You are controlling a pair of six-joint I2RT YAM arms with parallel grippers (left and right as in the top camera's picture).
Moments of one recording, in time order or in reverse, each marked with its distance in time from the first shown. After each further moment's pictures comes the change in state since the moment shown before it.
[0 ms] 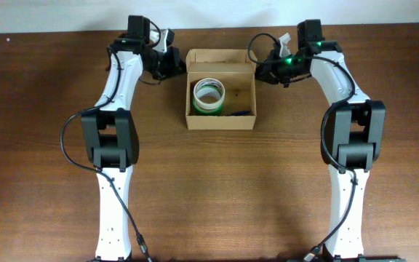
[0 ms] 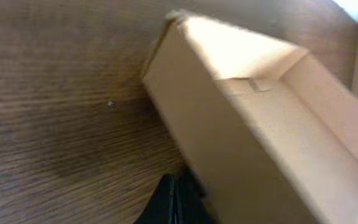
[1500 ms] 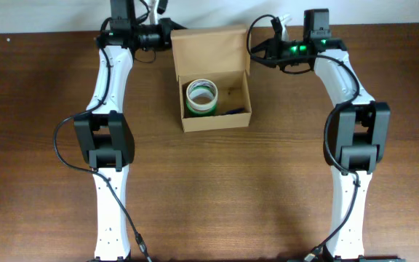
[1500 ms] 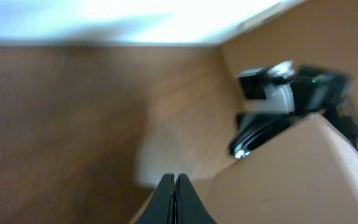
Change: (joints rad) left arm 0.031 -0.010 0.131 0.230 0.367 -0.023; right arm -0.009 -0.043 0.000 0.247 -0.264 -0.040
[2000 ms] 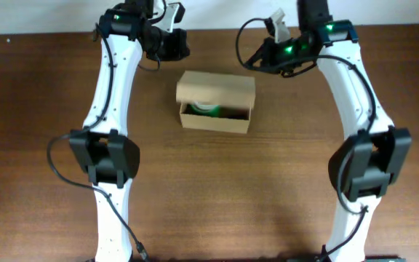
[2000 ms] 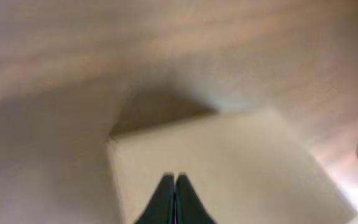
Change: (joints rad) left arm -0.118 -0.274 0.004 -0.600 -0.586 0.261; right arm 0.109 -0.296 0.003 -0.530 0.397 -0.232
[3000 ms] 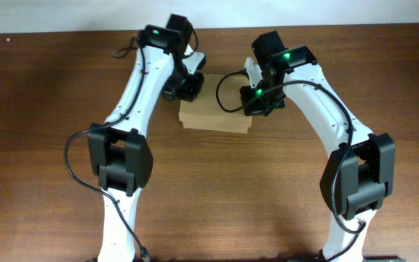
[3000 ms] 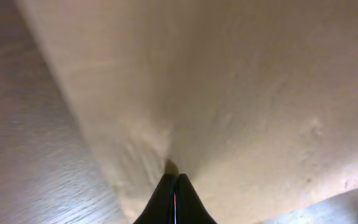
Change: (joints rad) left arm -0.139 -0.054 -0.296 -0.148 -0.283 0.103; right arm 0.186 -0.112 -0.310 -0.068 0.454 -0.039
